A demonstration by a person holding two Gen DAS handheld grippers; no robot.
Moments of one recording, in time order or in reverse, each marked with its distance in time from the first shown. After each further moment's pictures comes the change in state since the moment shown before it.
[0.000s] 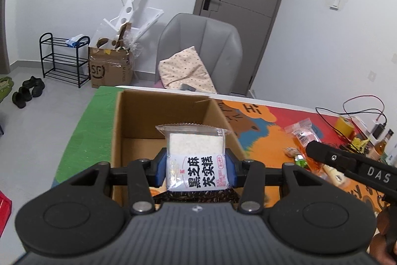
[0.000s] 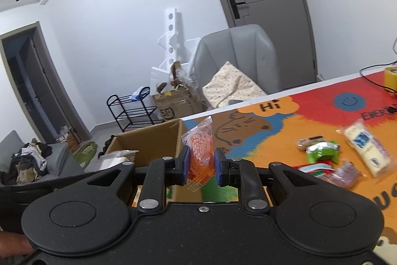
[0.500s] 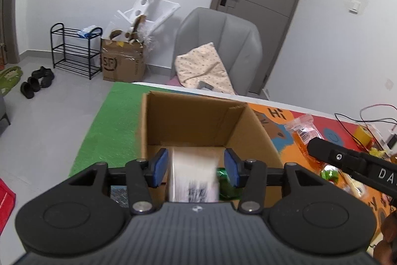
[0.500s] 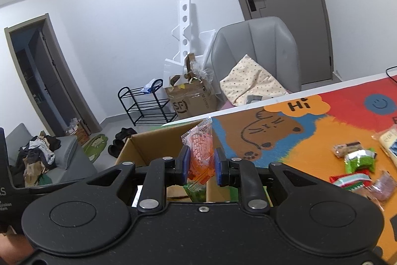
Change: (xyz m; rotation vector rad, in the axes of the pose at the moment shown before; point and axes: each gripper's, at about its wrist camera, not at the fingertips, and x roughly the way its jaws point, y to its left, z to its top) left arm 0.029 0.034 0.015 -0.045 0.019 0.052; right arm 0.042 0.029 0.013 -0.020 0.042 0.052
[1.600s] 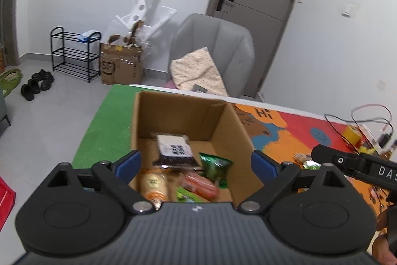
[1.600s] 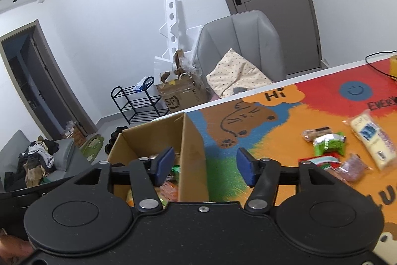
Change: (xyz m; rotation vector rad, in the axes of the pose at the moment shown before) left arm -0.042 -0.021 -0.012 0.009 -0.010 -0.026; right arm -0.052 -0.036 -0.008 0.058 0.027 -0.049
